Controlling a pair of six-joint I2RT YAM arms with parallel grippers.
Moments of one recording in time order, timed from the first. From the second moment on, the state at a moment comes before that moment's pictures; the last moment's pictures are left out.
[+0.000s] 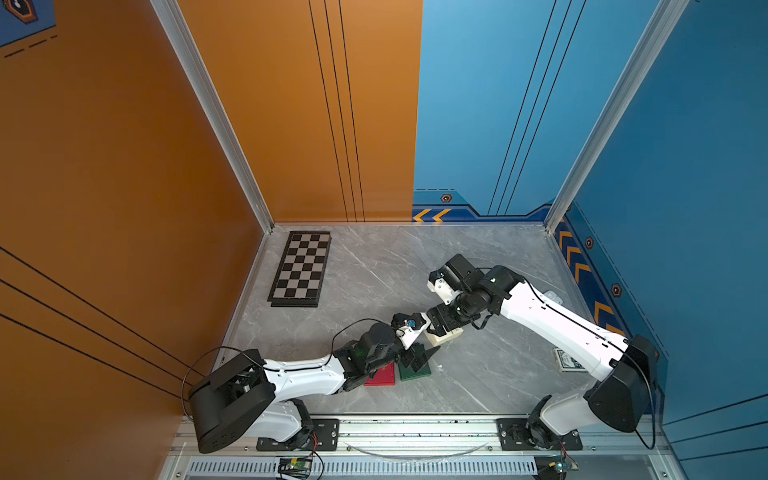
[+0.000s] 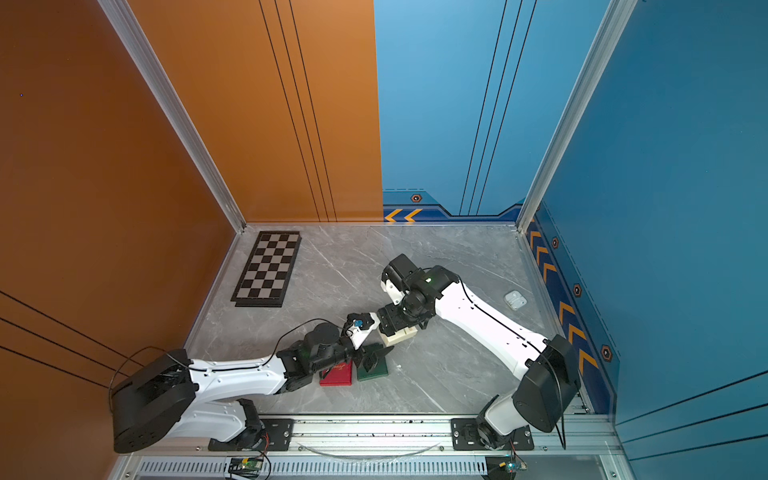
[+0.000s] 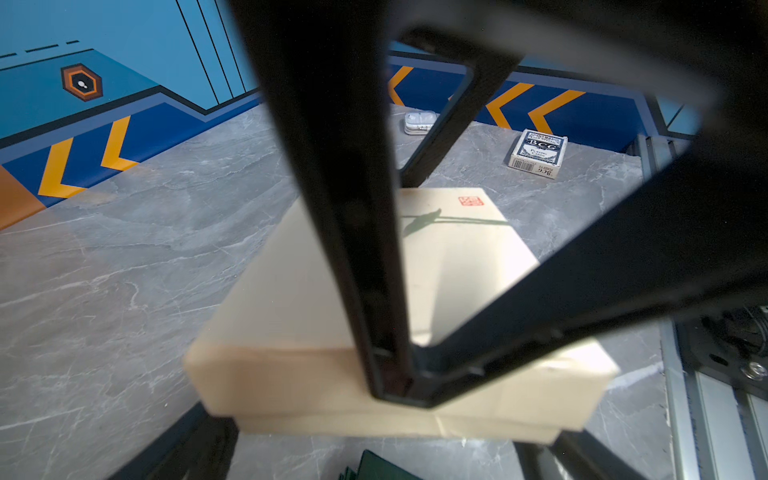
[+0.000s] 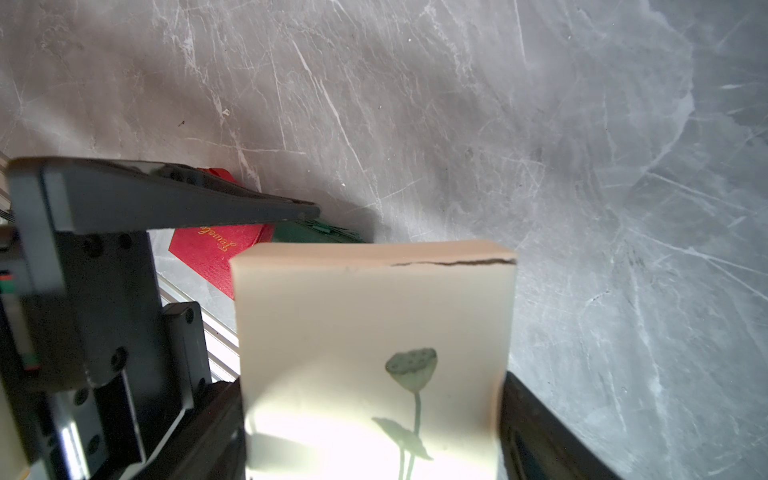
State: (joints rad) left arm -0.97 1.34 0.45 0.57 0.03 0.02; right arm 0.73 1.50 1.37 -1.10 -0.16 0.26
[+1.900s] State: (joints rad) left arm -0.95 1.33 0.45 0.57 0.10 0.01; right arm 0.74 1.50 1.36 -1.09 -0.17 0.26
